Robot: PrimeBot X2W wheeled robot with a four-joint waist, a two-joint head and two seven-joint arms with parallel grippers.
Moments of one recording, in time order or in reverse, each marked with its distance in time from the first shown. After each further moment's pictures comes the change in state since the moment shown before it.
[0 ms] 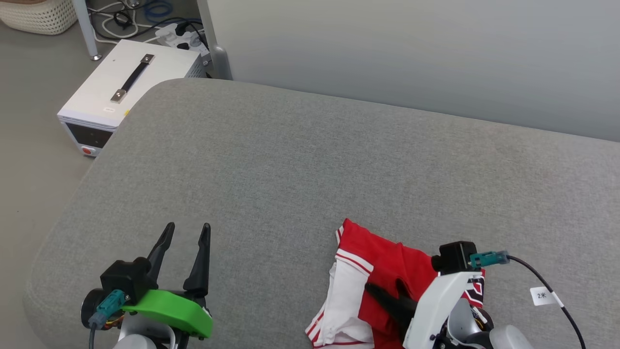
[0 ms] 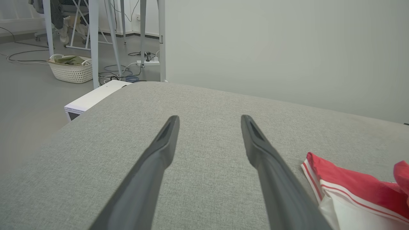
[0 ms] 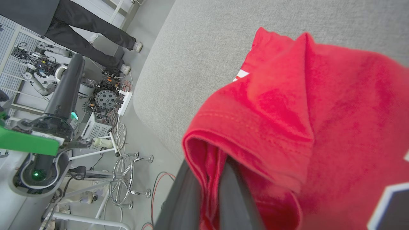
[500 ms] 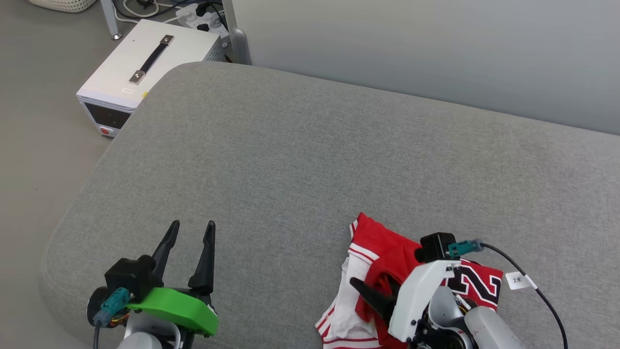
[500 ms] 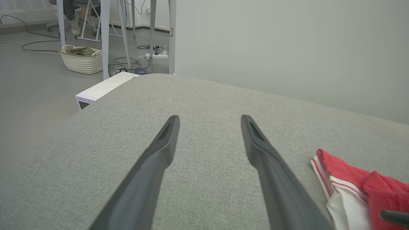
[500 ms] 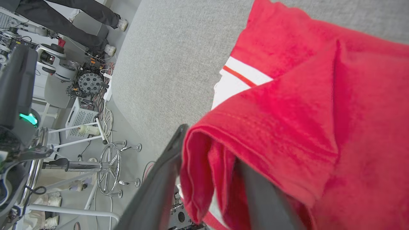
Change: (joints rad) left arm -0.008 -0.021 0.000 0.003 0.000 -0.003 0.000; right arm -0.158 0.001 0.077 0.288 -0.014 0.000 -0.106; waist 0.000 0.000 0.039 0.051
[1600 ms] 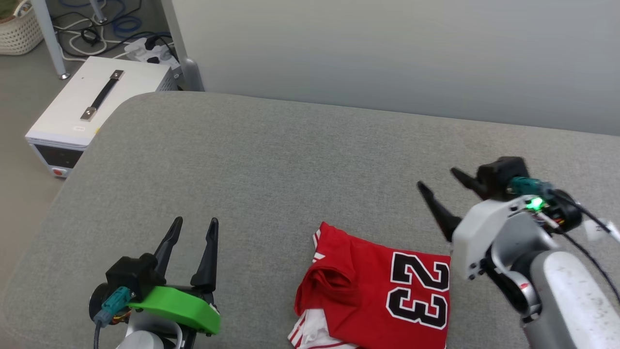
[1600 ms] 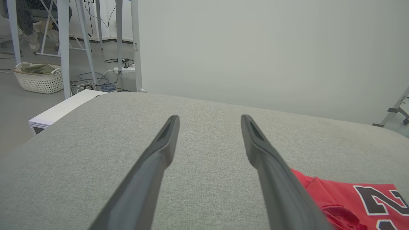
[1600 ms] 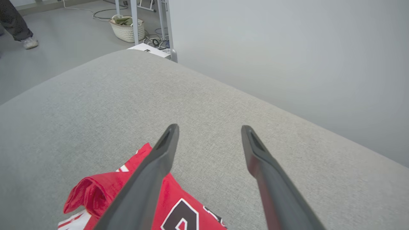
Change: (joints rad) left arm 0.001 0.004 -0.012 -0.022 -0.007 0.000 0.000; right arm -0.083 -0.156 -0.082 -0.368 -0.489 0.000 -0.010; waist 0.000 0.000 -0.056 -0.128
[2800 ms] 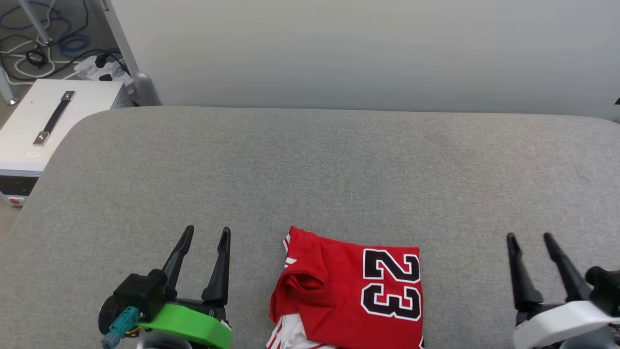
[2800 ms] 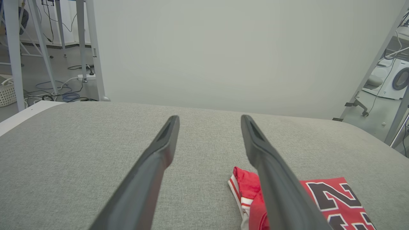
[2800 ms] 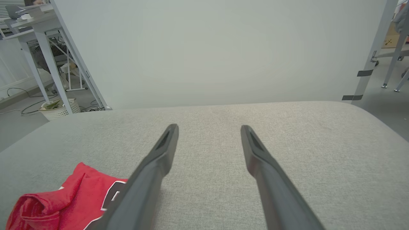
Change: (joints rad) left arm 0.086 -0.044 -0.003 -0.123 0.037 0.000 0.000; right arm 0.414 0.059 -0.326 -0.113 0.017 0.000 -0.494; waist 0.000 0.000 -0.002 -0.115
